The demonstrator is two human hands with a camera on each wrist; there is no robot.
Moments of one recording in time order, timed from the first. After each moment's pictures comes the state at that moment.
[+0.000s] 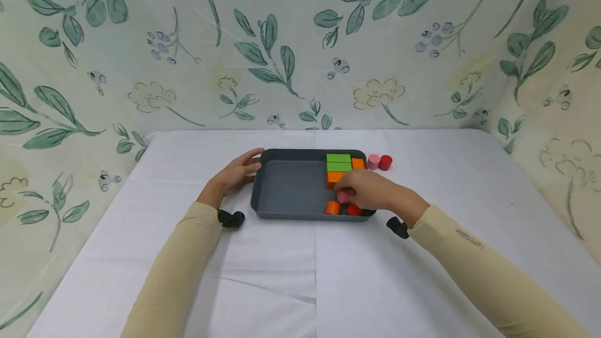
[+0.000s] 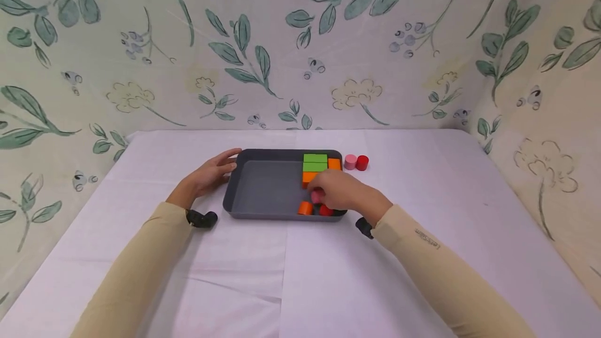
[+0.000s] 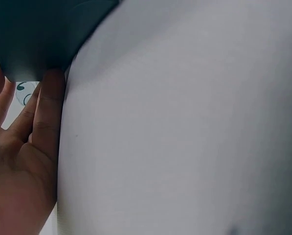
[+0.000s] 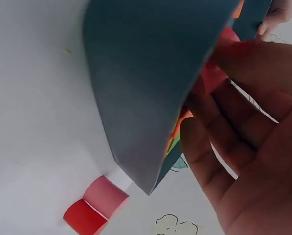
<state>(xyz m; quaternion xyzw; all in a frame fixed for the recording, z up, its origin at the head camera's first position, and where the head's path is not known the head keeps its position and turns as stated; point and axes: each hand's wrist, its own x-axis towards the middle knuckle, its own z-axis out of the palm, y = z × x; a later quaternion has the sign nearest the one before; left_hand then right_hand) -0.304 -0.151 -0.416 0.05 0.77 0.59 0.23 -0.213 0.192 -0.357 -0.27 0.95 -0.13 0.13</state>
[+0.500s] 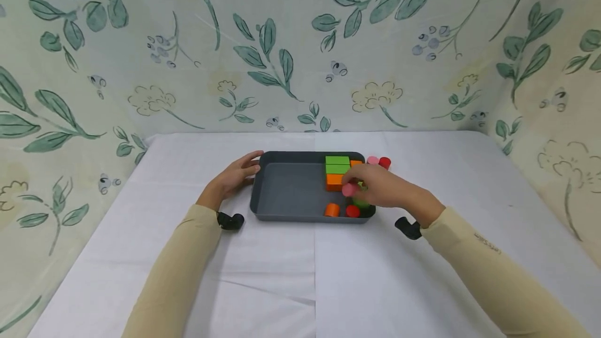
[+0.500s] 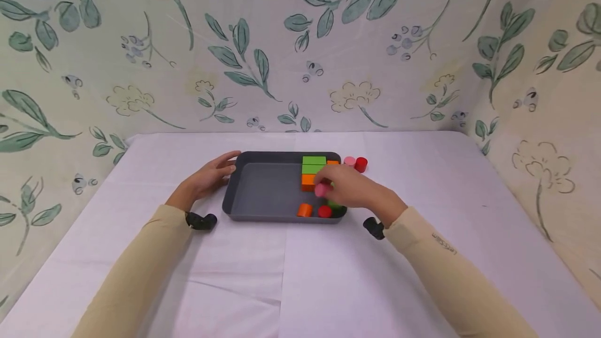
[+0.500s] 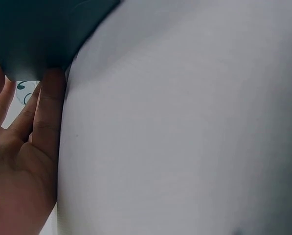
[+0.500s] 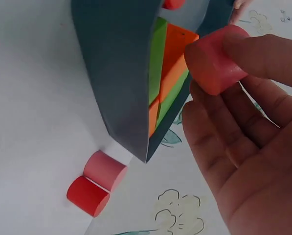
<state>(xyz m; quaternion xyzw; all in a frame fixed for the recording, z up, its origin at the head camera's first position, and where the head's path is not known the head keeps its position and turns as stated) -0.305 -0.148 -0.418 0.04 0.78 0.58 0.23 -0.207 0.215 -0.343 -0.25 0.94 -0.22 0.10</state>
